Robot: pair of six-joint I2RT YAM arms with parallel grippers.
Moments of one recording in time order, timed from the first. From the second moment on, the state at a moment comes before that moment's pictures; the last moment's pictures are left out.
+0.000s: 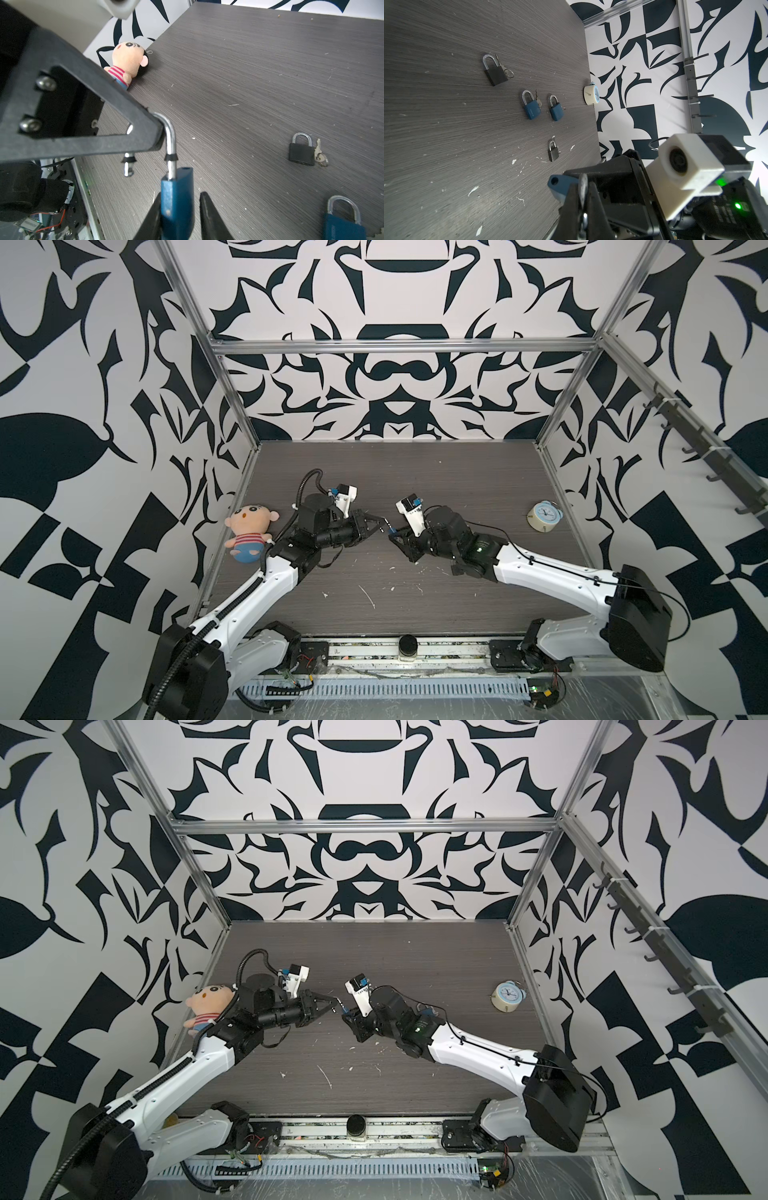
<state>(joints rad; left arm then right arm) -0.48 1.08 0.67 0.01 0.64 -0.98 0.90 1.35 0.88 -0.05 -0.10 0.32</state>
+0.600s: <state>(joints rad) -0.48 1.08 0.68 0.01 0.63 -0.99 0.91 1.38 0.89 -0.03 -0.10 0.32</state>
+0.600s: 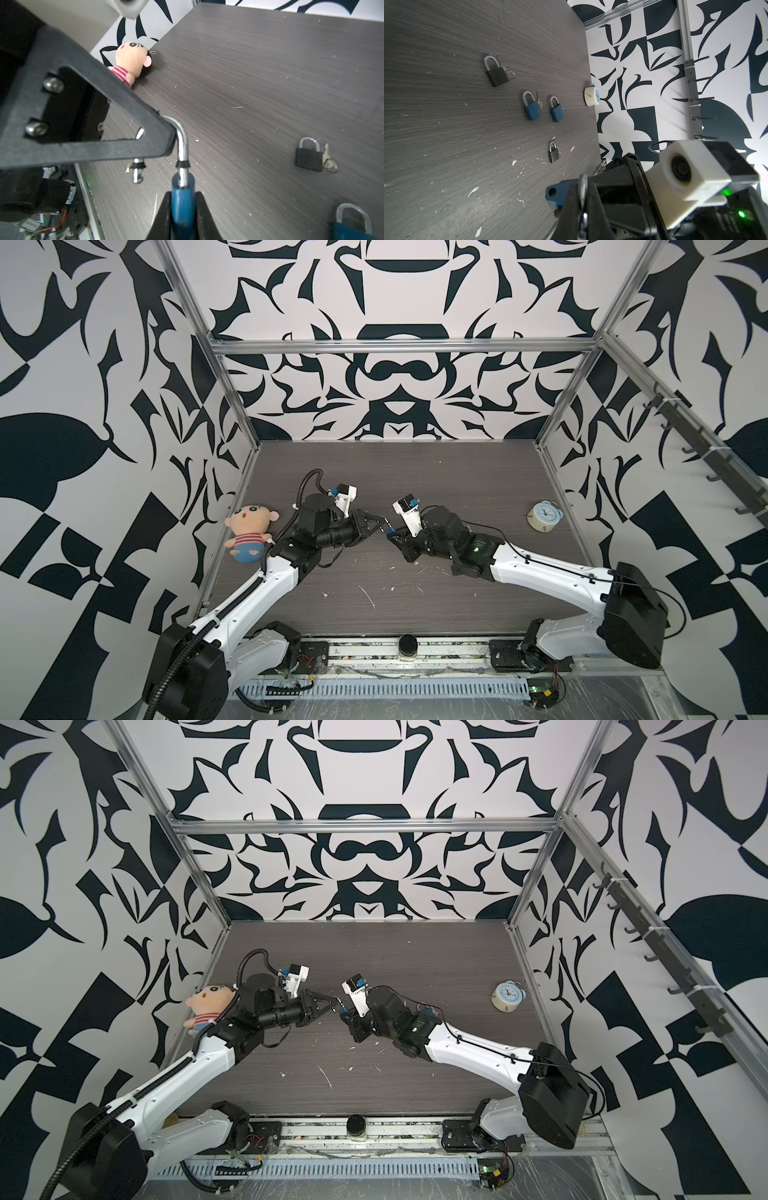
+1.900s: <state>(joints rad) -0.48 1.06 0.82 -0.35 0.62 -0.55 0.66 1.33 0.89 -0.22 -0.79 0.43</state>
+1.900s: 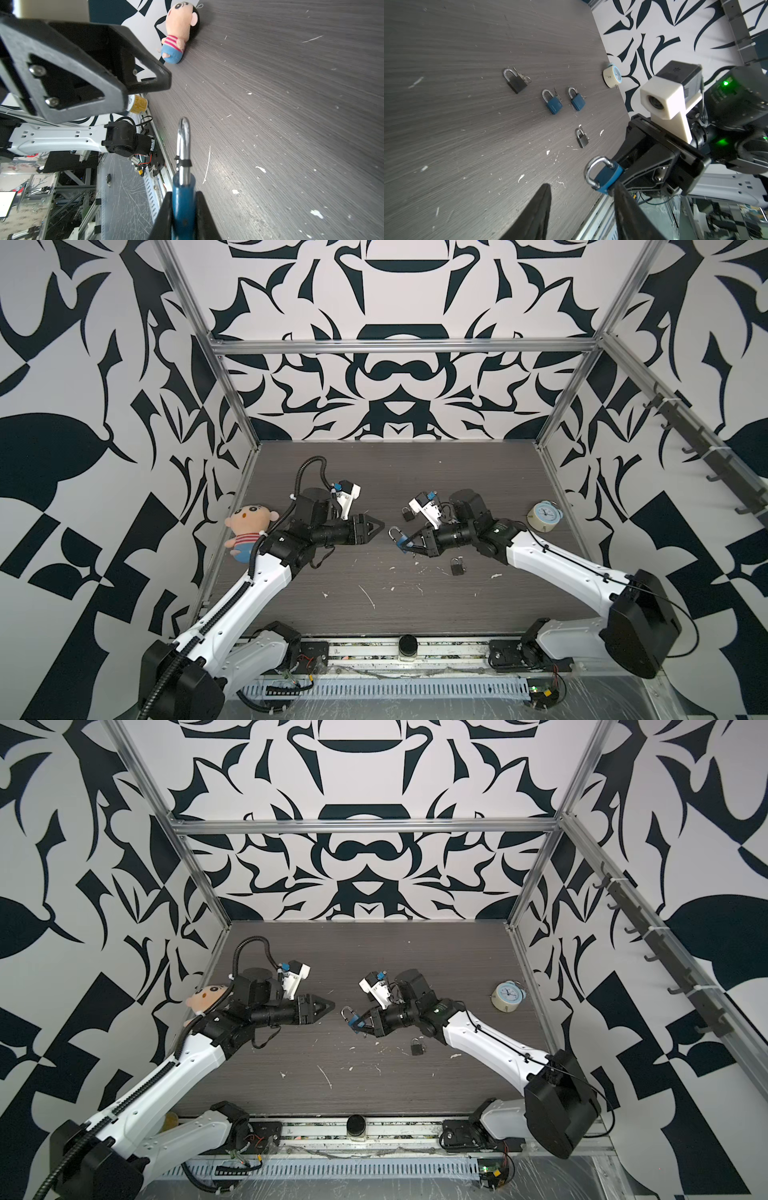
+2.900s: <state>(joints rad) -0.46 1.12 0.82 -0.25 0.81 -0.53 0.61 1.38 0.87 -0.04 -1.07 0.61</state>
